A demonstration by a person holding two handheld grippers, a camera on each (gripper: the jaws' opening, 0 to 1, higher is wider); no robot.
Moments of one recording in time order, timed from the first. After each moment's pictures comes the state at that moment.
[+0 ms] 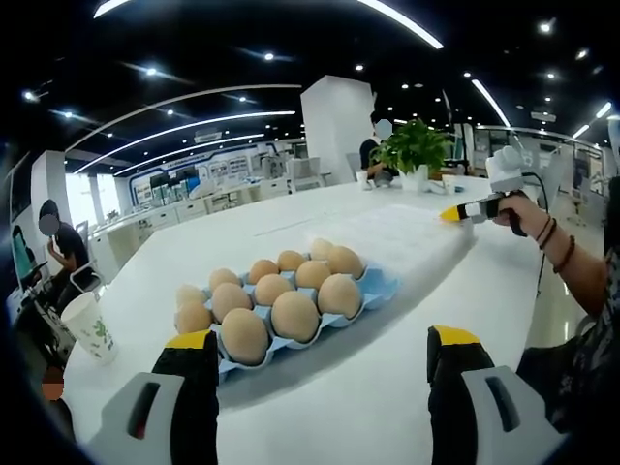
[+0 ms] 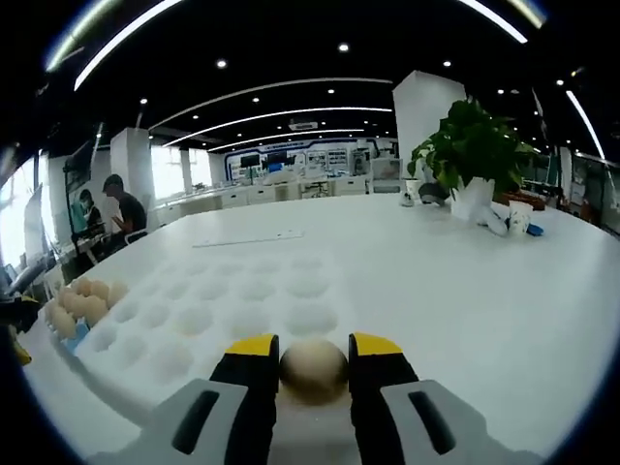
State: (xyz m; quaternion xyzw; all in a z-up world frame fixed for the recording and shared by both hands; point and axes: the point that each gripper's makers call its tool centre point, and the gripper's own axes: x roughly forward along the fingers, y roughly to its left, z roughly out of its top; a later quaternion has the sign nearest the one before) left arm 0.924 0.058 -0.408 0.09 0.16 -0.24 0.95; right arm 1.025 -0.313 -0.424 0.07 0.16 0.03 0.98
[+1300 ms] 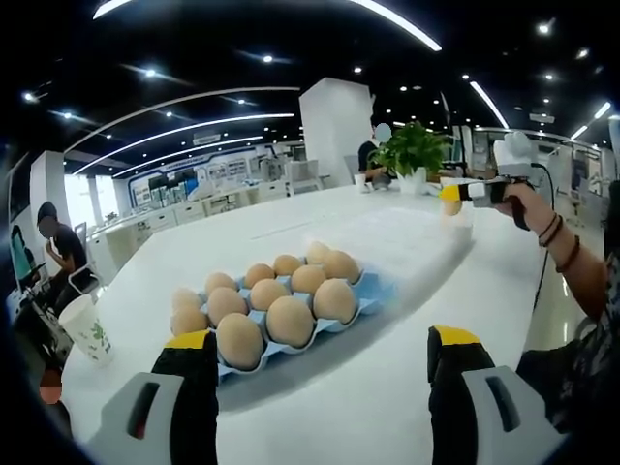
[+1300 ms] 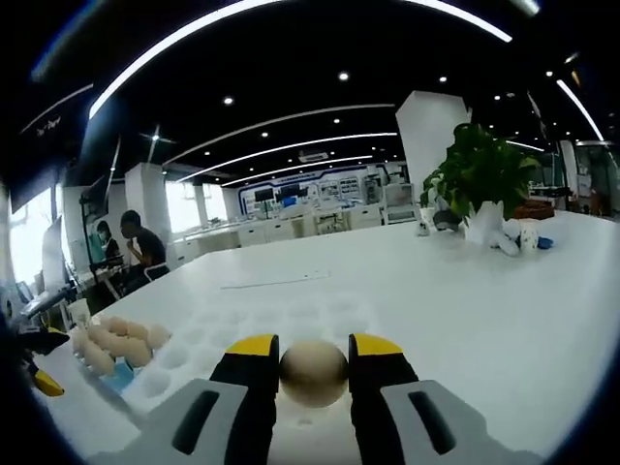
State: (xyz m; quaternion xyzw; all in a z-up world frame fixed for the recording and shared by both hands) left arm 0.927 0.055 -0.409 0.09 0.15 -0.25 0.95; right arm 1.021 -0.278 -0.378 0.07 0.09 0.07 0.99
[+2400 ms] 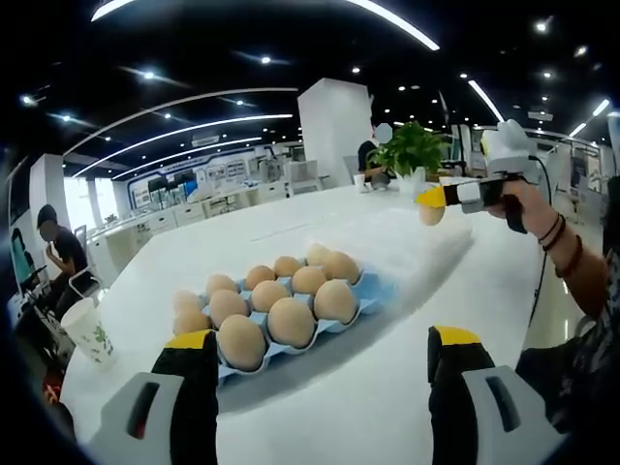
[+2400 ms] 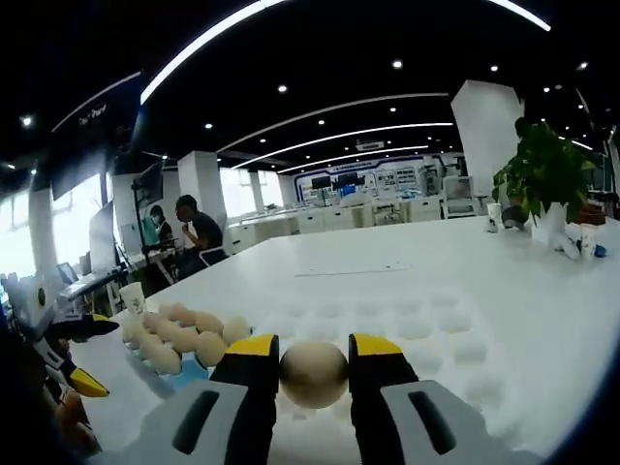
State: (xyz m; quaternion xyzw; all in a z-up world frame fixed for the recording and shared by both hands) left arm 0.919 0.060 -0.407 0.09 0.15 -0.25 0.95; right arm 1.002 -0.165 -0.371 0.06 0.10 0.20 0.97
